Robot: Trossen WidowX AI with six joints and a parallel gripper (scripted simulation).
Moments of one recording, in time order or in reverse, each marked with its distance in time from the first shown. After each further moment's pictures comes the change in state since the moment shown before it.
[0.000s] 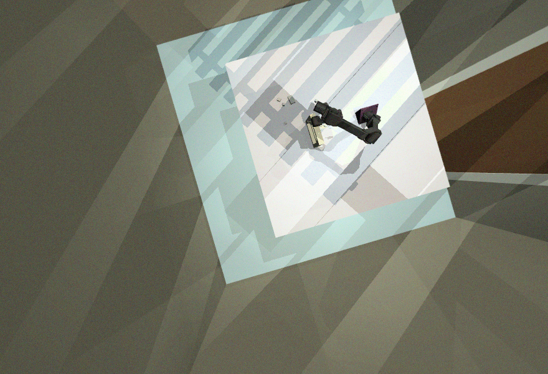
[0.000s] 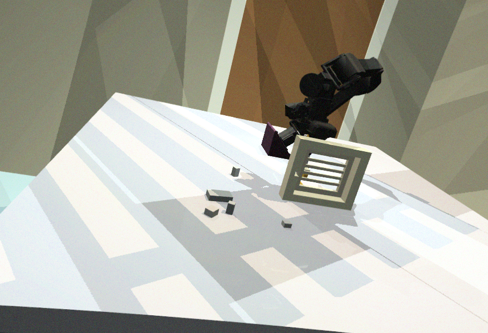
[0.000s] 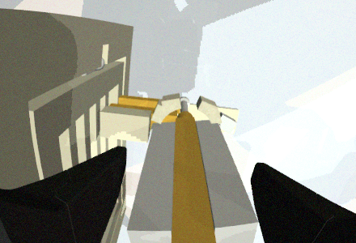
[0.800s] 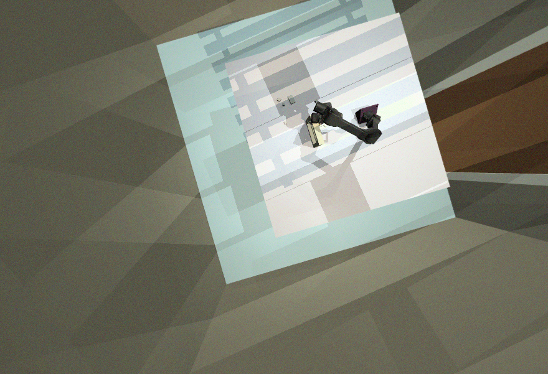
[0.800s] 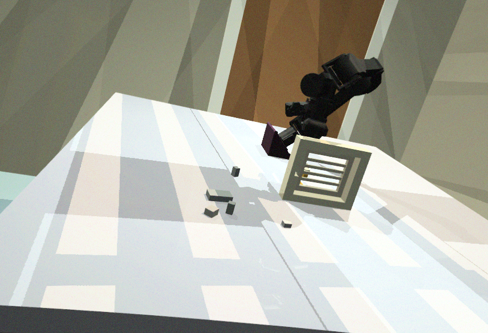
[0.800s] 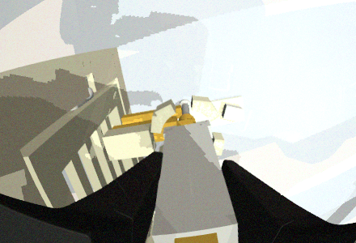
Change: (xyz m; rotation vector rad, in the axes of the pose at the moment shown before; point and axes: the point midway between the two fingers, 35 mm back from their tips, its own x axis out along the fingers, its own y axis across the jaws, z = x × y) arm 0.000 0.001 0.001 0.295 -0.010 -0.002
